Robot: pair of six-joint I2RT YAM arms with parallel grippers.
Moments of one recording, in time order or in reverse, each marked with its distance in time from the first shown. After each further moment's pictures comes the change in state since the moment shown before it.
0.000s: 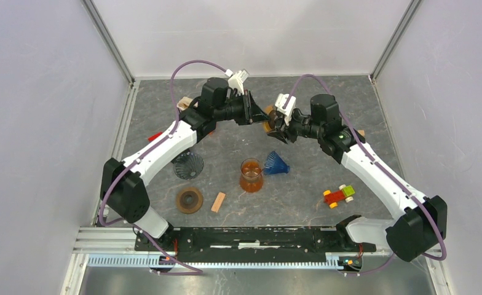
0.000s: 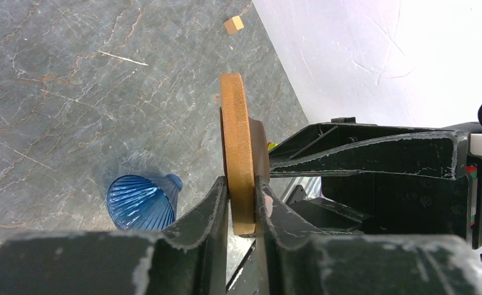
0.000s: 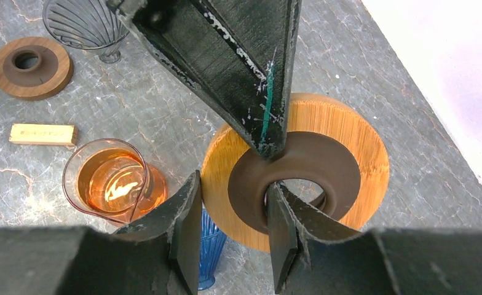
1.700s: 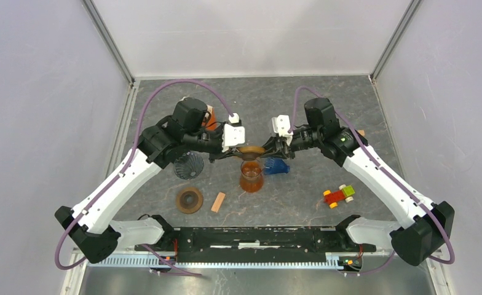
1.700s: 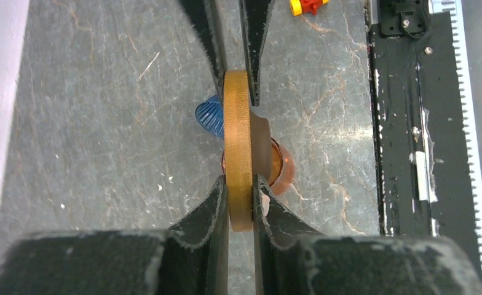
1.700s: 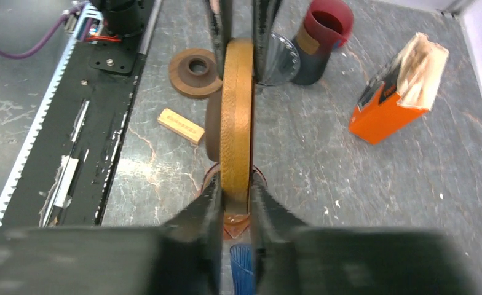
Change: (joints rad) left arm -0.105 -0.386 0.005 -0.652 0.117 1.344; right arm 0.086 -0.037 0.068 -0.252 -0.419 -0.247
